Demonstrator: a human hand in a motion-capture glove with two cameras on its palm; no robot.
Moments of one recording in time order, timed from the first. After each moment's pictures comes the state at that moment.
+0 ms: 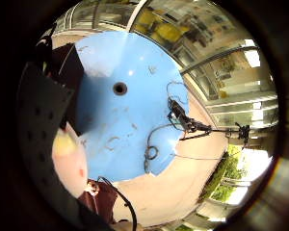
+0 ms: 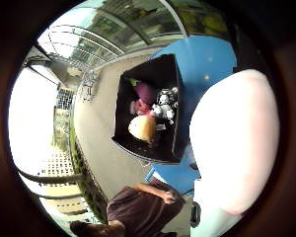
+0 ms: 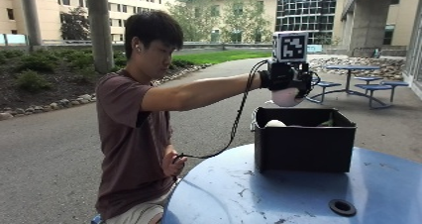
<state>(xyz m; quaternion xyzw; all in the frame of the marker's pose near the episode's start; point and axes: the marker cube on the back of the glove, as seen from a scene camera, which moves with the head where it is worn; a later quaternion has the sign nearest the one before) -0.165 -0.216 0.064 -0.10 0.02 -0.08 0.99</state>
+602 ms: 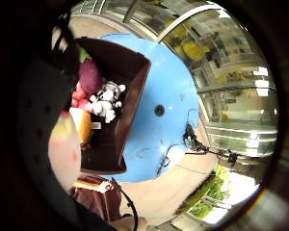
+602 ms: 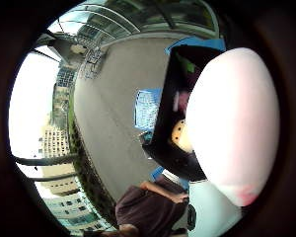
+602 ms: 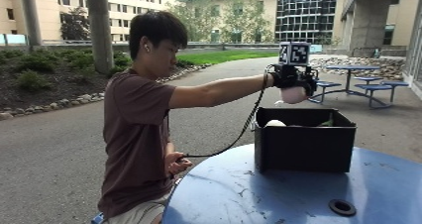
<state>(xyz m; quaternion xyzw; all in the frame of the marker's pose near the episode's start) -0.374 -0.209 0.105 -0.16 0.02 -0.23 0.96</state>
